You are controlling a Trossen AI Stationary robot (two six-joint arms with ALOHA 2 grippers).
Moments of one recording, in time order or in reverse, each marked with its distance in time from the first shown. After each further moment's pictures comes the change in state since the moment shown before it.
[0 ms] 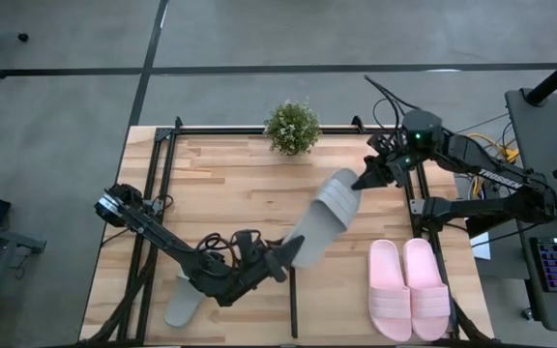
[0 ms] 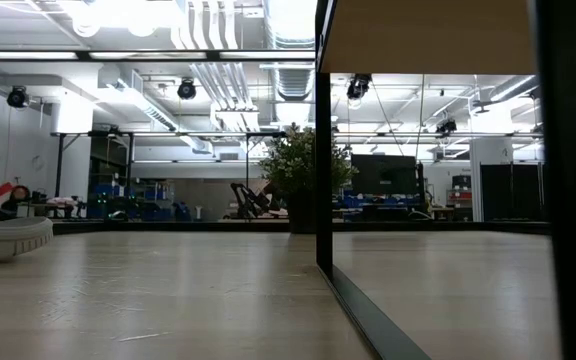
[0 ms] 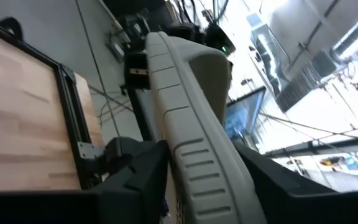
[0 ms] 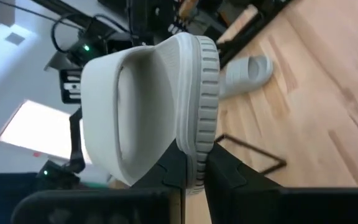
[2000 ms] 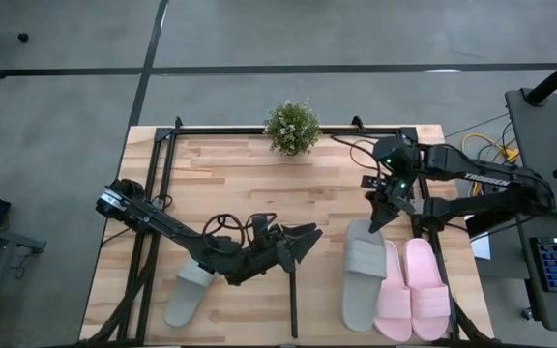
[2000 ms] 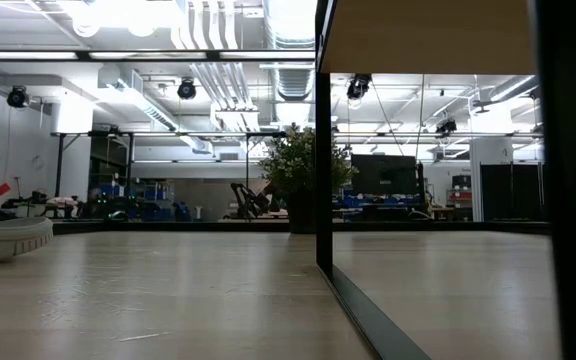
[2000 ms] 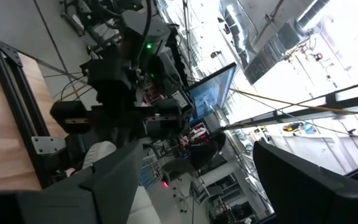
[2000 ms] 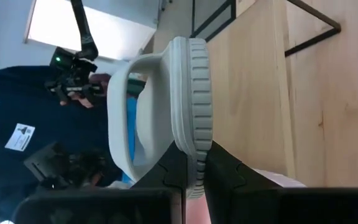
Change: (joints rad) left arm 0.102 -0.014 0.004 0.001 0.294 0.009; right arm 0.118 0.057 -0.104 -0.313 -0.297 -0.279
